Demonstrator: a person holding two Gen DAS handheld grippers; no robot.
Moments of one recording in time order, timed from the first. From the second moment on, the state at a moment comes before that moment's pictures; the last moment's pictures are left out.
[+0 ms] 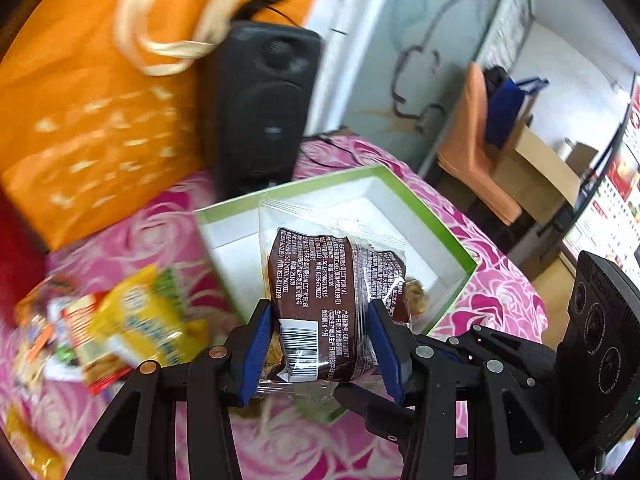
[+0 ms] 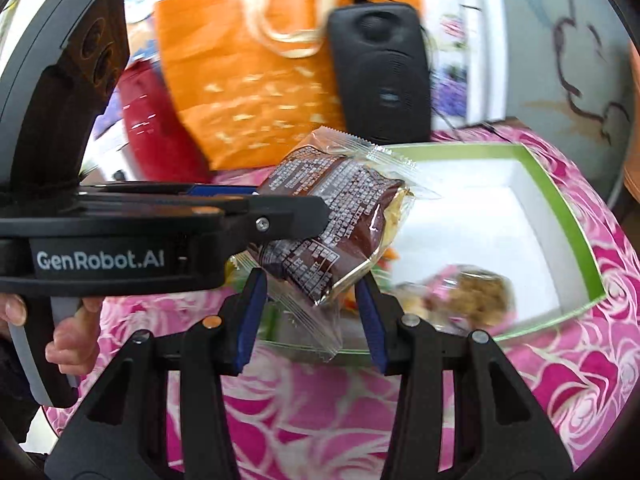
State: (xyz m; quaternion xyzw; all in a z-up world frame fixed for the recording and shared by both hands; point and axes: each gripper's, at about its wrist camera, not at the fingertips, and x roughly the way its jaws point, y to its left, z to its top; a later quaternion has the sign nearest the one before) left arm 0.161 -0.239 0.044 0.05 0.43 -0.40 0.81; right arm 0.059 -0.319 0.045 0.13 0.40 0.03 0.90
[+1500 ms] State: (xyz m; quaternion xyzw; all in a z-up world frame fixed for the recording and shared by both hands) left arm 0.134 -0.097 0.043 -0.02 0.42 -0.20 0.88; right arm 0.059 -0.252 0.050 0.07 0.42 0.08 0.90
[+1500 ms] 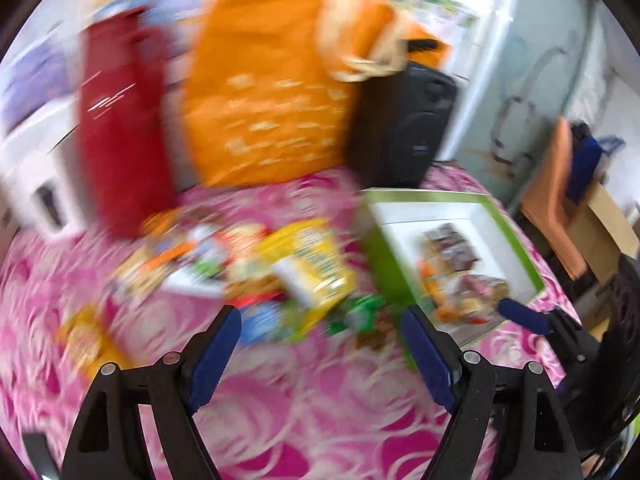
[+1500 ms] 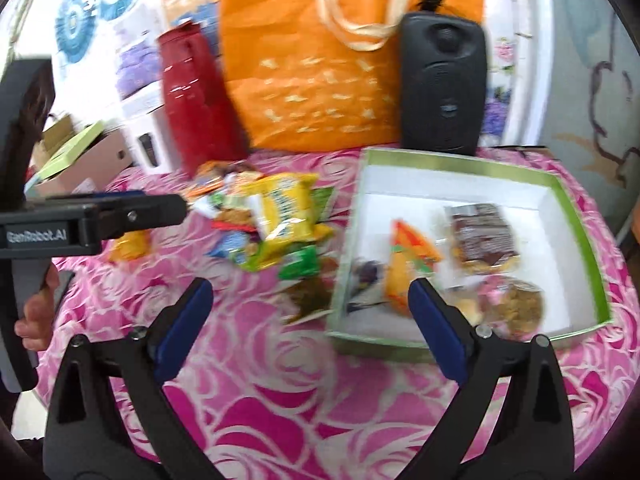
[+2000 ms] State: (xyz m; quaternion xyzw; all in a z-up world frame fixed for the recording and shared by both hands) left arm 0.117 0.061 -0.019 -0.12 0.44 -0.07 0.89; right arm 0.099 -0.177 0.013 0.08 0.46 0.17 0.87
